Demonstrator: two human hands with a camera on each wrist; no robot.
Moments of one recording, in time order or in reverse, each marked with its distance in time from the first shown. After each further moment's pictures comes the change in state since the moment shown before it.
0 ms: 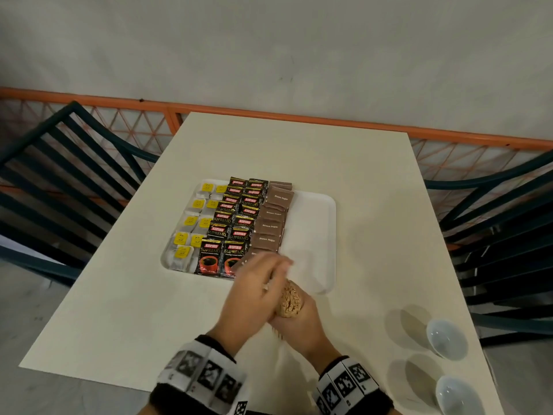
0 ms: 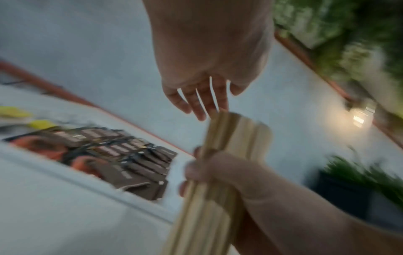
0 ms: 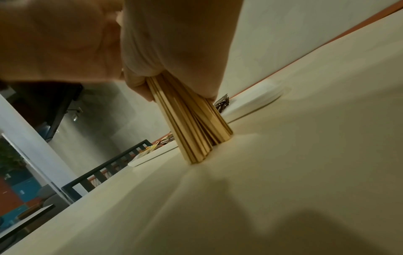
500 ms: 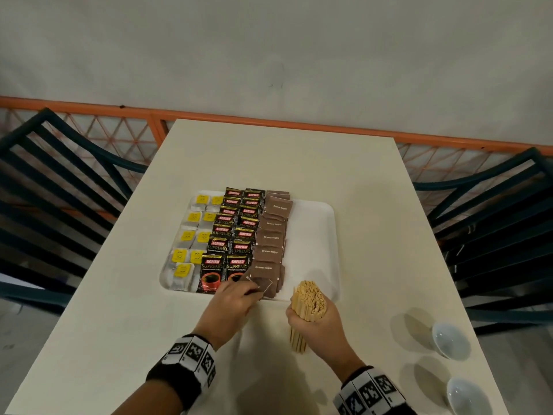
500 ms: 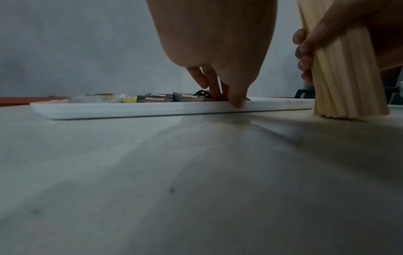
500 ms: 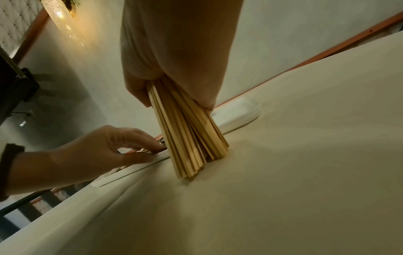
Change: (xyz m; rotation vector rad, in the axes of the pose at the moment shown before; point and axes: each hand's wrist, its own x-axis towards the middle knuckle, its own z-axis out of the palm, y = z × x) left_hand 0.004 -0.135 -0.012 0.540 -0.273 0.320; right_hand 0.009 -0.008 -0.001 -0.023 0.216 0.084
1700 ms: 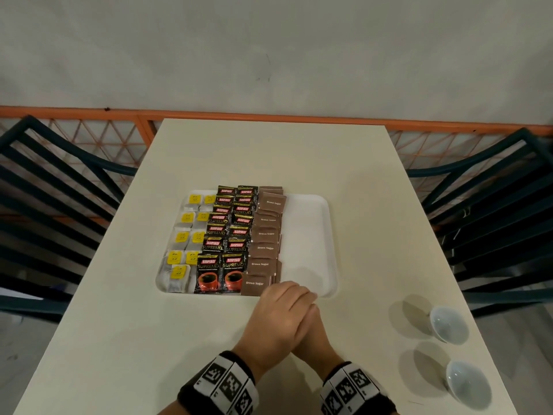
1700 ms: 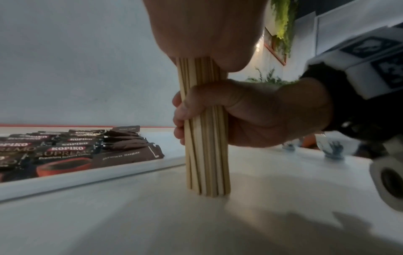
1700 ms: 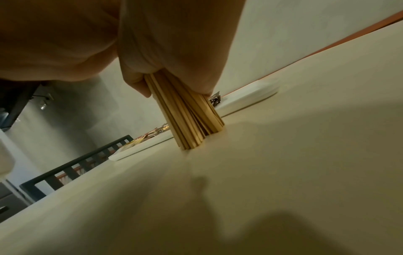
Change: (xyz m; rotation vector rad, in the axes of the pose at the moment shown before) left_hand 0.023 0.104 -0.029 -0.033 0.232 0.179; right_hand -0.001 -0.025 0.042 -0.633 0.188 0.164
